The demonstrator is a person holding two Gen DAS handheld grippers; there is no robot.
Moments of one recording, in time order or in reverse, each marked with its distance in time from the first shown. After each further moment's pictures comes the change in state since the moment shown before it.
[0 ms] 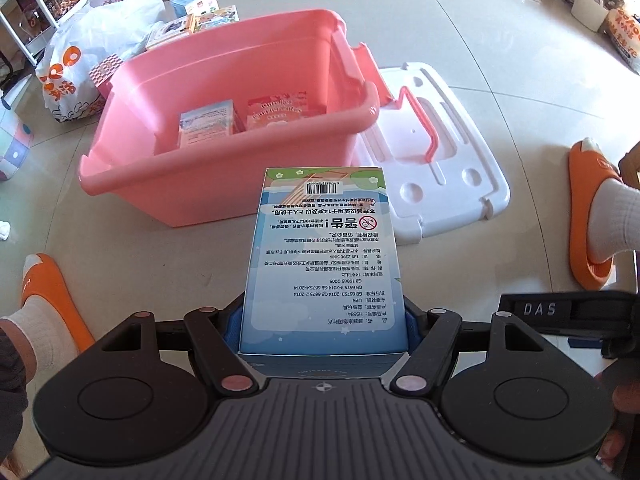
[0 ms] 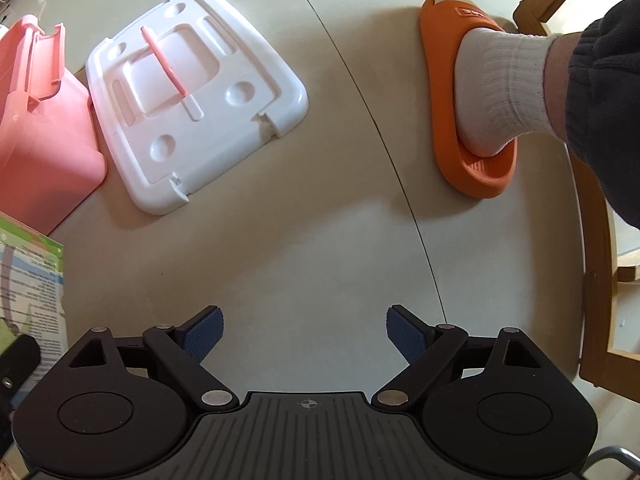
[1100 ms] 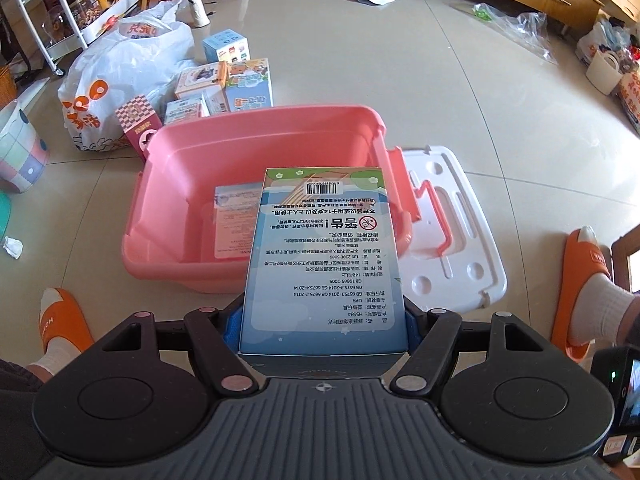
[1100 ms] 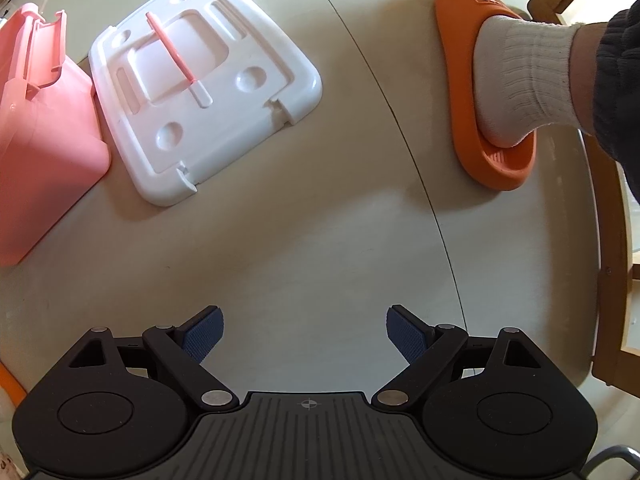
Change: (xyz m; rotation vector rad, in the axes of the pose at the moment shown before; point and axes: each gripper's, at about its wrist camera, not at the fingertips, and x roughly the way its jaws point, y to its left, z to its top) left arm -0.035 0.048 0.071 -0.096 -0.083 -0.008; right arm 0.012 0.006 0.002 -0.003 0.027 0.021
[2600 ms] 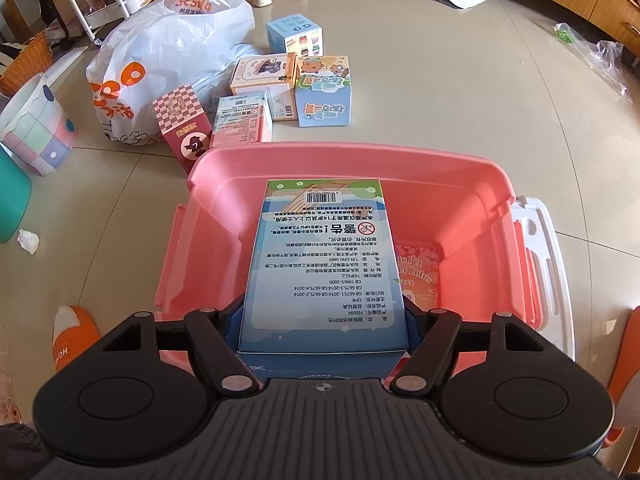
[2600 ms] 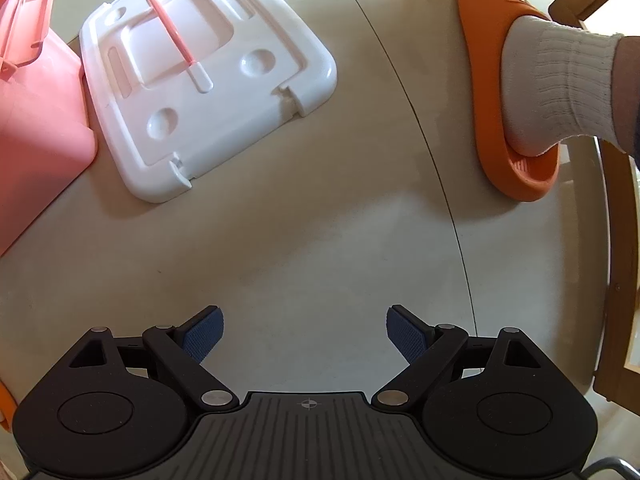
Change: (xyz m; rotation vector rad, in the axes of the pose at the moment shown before) left arm 0.082 0.071 0.070 -0.125 0.050 0.097; right arm 0.029 0.013 0.011 -0.031 0.031 -0.037
